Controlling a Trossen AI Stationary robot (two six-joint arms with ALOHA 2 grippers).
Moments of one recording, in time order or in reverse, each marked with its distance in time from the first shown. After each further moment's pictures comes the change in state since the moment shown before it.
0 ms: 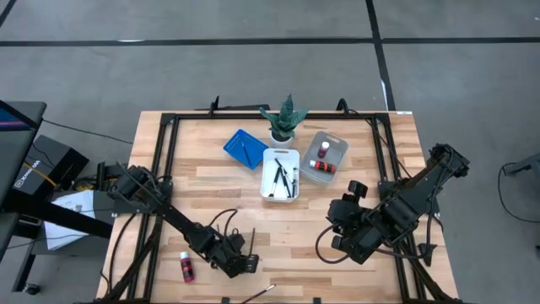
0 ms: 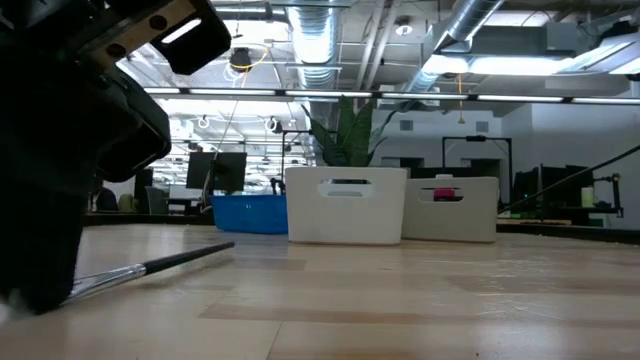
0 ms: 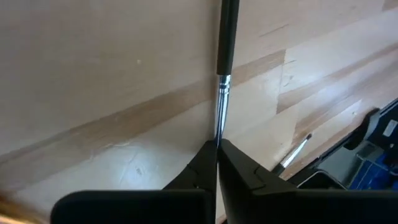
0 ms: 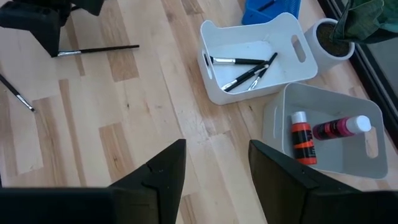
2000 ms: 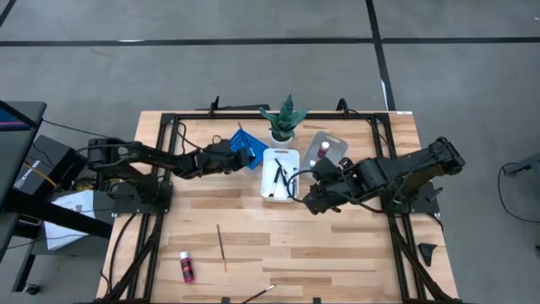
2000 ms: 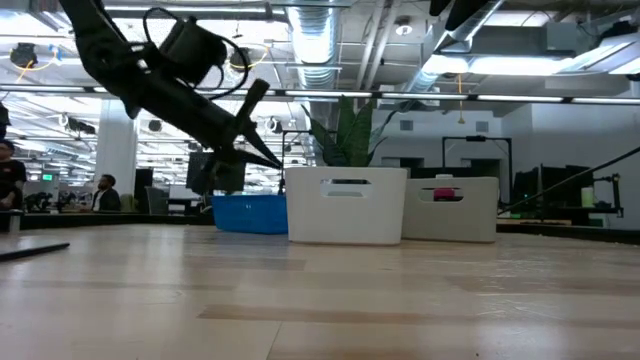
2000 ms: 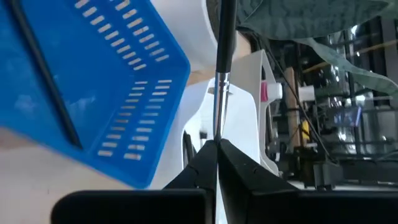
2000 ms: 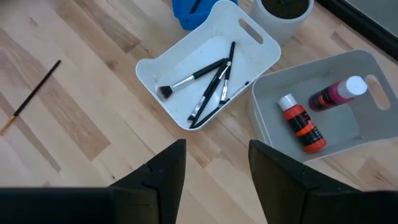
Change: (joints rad) left arm 0.868 -0.430 -0.509 0.626 -0.074 0.640; right arm -0.347 0.000 0.000 0.087 -0.111 0.152
